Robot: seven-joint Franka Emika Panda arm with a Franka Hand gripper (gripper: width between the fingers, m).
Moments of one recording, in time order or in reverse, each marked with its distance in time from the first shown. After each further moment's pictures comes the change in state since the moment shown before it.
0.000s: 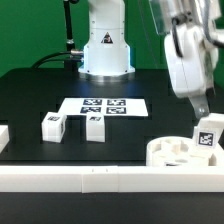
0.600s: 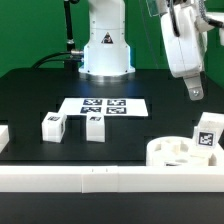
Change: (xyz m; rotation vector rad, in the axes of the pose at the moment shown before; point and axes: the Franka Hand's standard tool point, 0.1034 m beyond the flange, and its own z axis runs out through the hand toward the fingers) arm -0.003 0.011 -0.007 -0.031 0.005 -0.029
